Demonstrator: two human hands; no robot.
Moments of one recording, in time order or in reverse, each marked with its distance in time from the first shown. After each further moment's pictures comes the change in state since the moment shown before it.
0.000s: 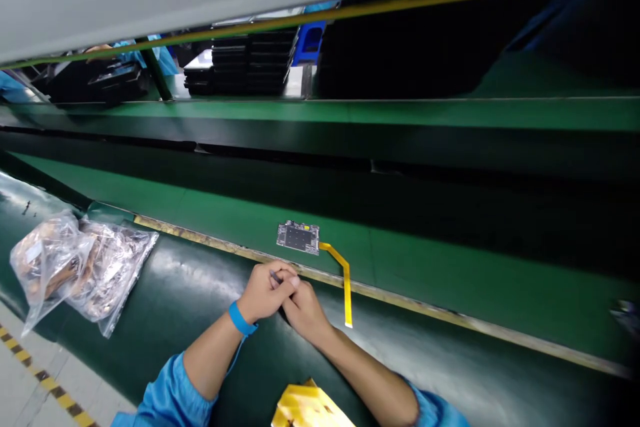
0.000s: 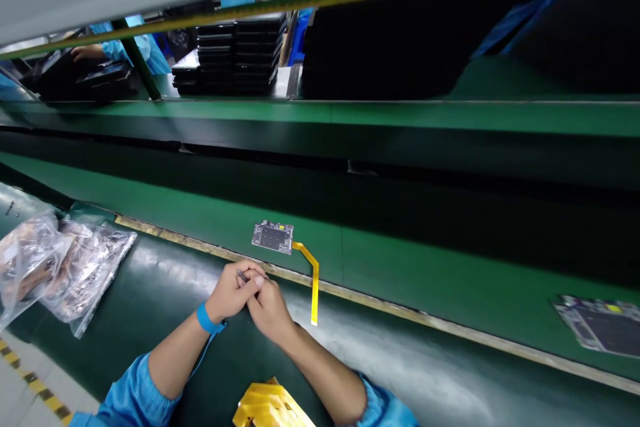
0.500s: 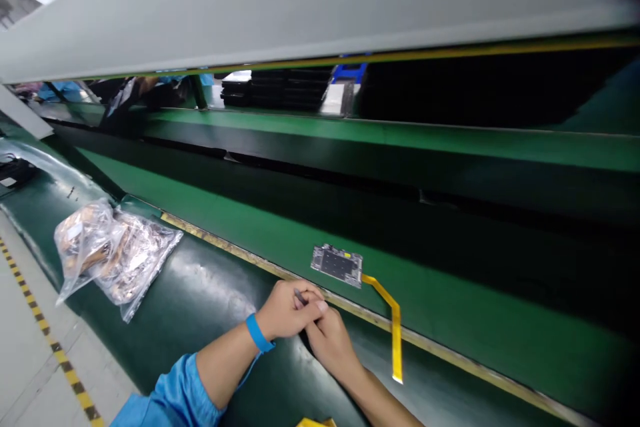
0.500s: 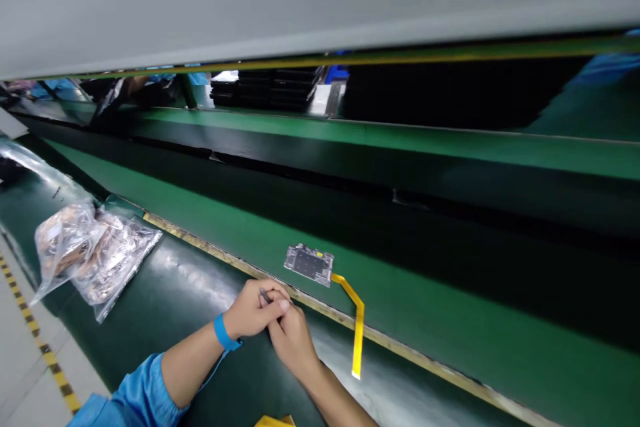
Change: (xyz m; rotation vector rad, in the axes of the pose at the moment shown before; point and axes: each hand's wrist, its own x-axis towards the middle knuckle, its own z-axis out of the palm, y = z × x) left_hand 0.001 -0.005 0.005 -0.011 0.018 -0.025; right_hand -0.001 0.004 -0.006 -0.053 0.008 0.021
